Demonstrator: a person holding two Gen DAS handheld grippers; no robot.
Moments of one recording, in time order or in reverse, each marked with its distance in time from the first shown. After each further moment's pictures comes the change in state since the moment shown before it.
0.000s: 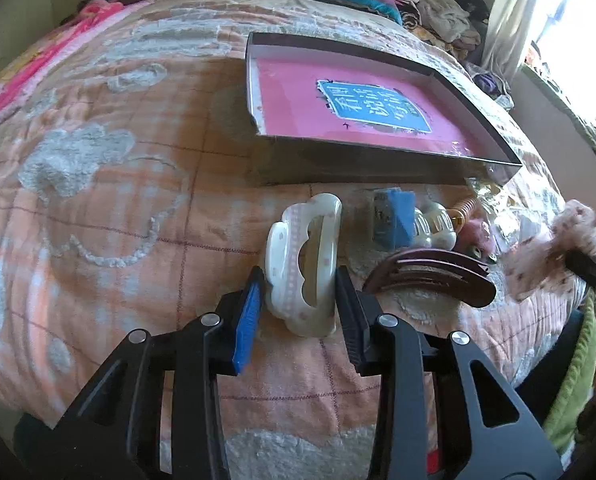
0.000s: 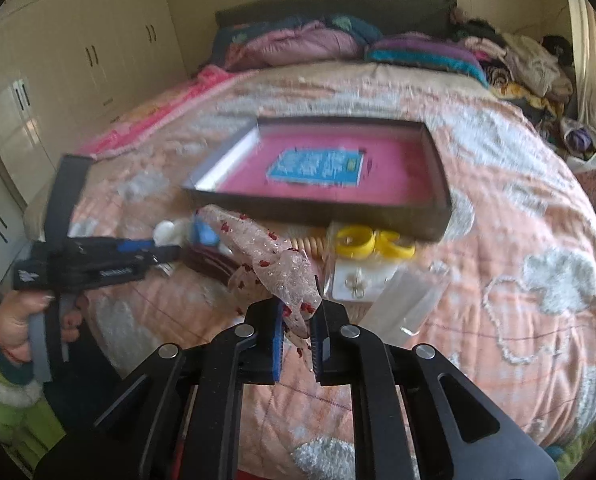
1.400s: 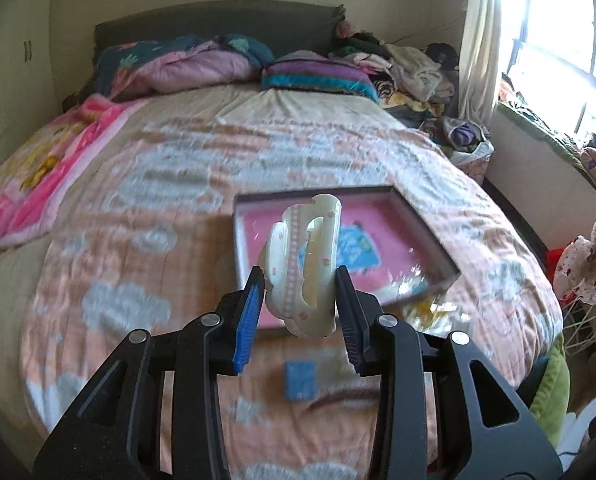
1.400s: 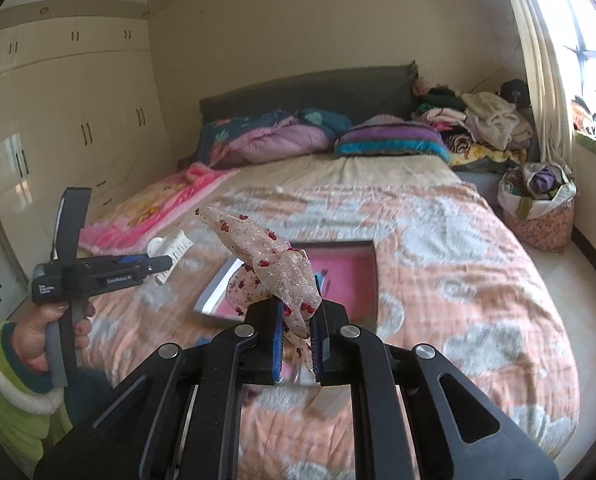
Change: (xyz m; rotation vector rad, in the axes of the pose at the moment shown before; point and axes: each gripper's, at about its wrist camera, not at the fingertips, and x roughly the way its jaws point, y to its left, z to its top) left arm -0.110 -0.044 0.092 0.096 -0.270 0.020; right arm -0.133 -0.019 0.057 0.066 -0.317 -0.070
